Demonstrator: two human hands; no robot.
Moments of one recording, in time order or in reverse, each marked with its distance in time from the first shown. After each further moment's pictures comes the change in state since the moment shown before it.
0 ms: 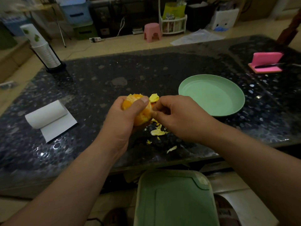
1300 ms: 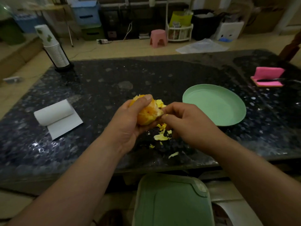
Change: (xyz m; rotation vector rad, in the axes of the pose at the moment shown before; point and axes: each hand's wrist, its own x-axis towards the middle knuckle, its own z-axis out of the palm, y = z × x) left_hand 0.005 0.015 0.003 -0.223 -0.049 -0.148; right_hand -0.012 -0.014 -0.009 0.349 0.013 0.154
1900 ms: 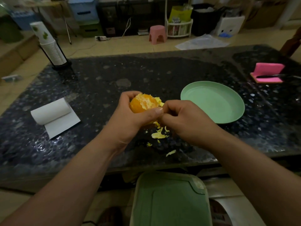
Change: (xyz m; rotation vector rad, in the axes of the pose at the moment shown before) left_hand -0.007 -0.001 -0.002 0.325 -0.069 0.164; right_hand 0.003 0.003 -0.004 -0.071 -0.034 -0.041
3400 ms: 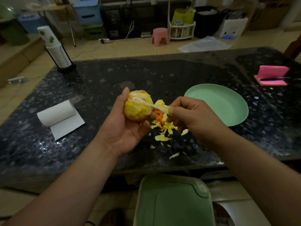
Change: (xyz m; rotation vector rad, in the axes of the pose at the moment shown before) left_hand -0.001 0.010 -0.013 -0.695 -0.111 -0.323; right_hand 0.009 0.012 -0.006 0.381 0.048 0.080
